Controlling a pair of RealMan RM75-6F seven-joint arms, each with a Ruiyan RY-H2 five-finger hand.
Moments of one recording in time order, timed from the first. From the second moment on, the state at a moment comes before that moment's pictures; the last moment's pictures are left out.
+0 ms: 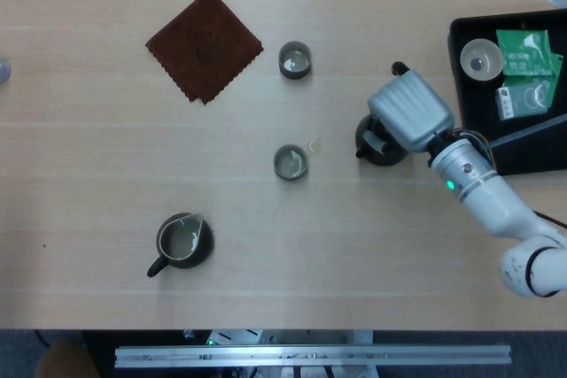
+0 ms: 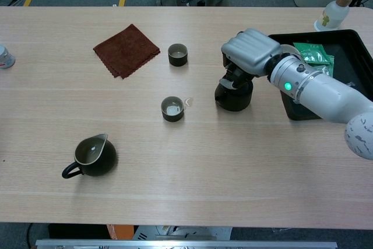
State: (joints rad) left arm 0.09 -1.06 0.03 -1.70 1.57 1.60 -0.03; right arm 0.87 -1.58 0.01 -1.49 -1.02 0.98 -0.68
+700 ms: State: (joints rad) left arm 0.09 -1.06 0.04 -1.70 1.57 1.60 -0.03; right arm 0.85 -1.58 0.02 -1.50 -1.00 0.94 -0.72
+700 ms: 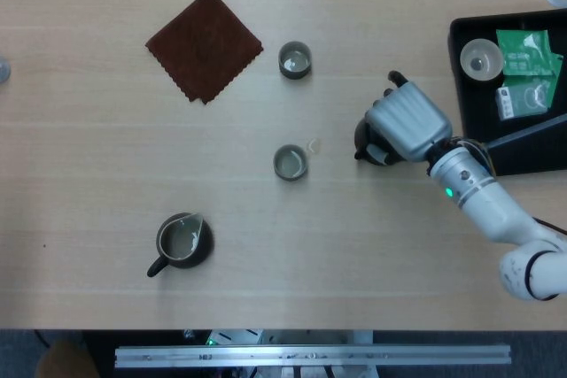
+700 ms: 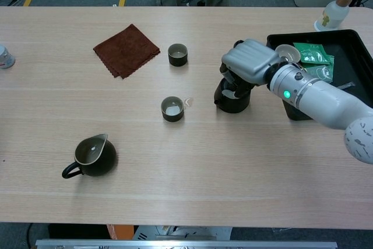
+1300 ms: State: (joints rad) left arm 0.07 -1.04 0.02 -1.70 1.57 1.59 -0.03; right arm 0.79 -1.43 0.05 -1.69 -1.03 1.05 -0.66
